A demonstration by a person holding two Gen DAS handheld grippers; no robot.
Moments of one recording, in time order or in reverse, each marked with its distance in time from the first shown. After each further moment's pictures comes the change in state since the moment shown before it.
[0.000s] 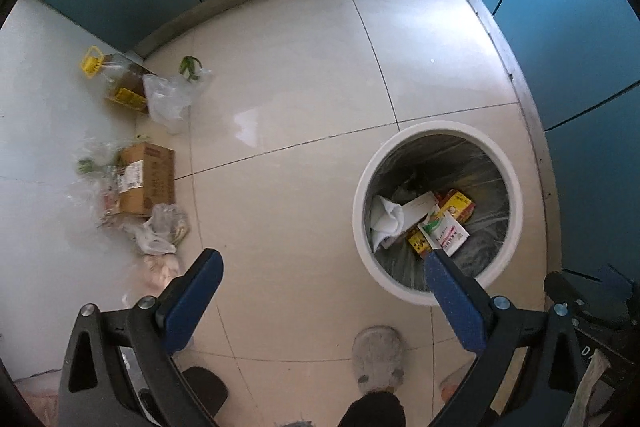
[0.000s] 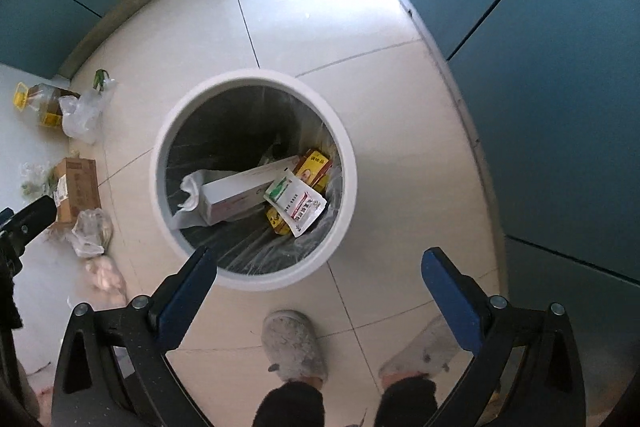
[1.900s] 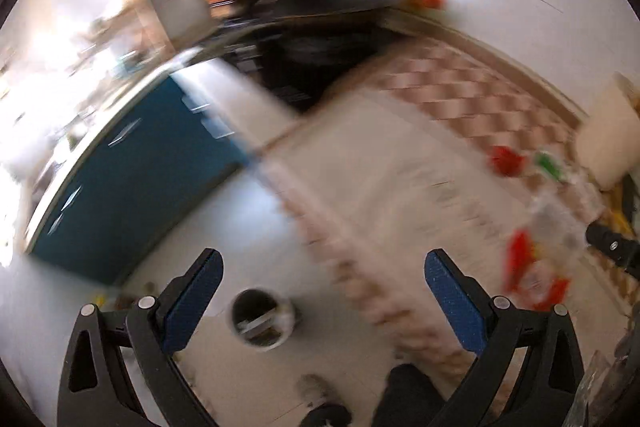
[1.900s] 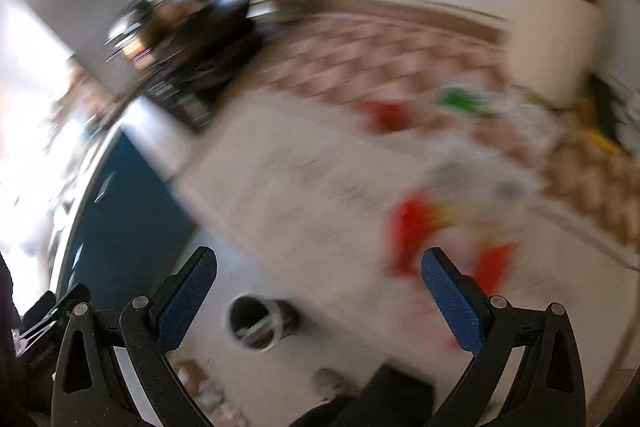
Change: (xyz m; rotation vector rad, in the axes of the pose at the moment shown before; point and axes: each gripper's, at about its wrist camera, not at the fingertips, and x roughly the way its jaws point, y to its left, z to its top) left arm -0.565 -0.368 -0.107 0.588 -0.486 -0.223; right arm -0.632 -0.423 -0.233 0.731 -0.541 0.075
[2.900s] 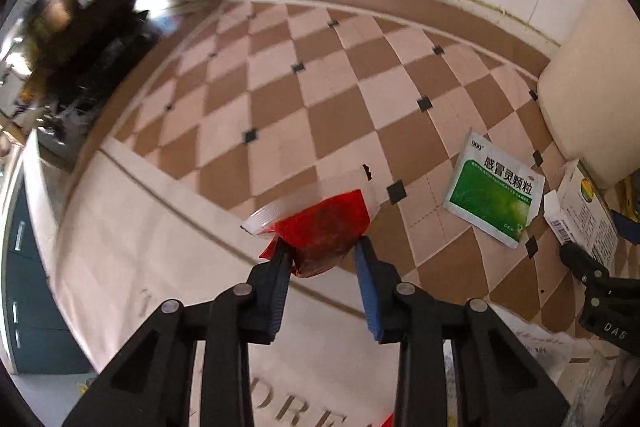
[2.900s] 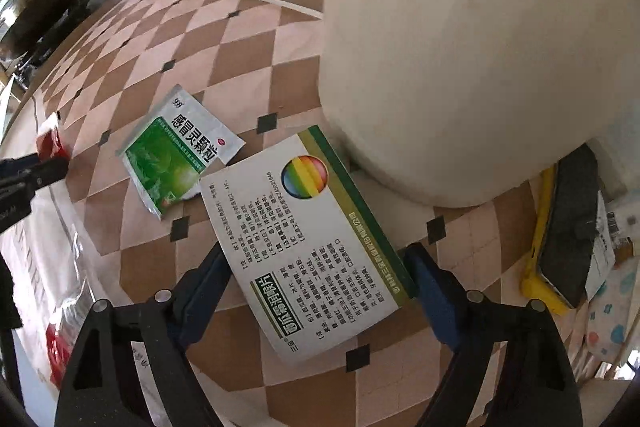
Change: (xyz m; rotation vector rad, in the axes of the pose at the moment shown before) left arm 0.168 -0.214 0.088 0.269 0.064 -0.150; right arm 0.174 -0.227 0.124 -0.192 0.064 -0.301
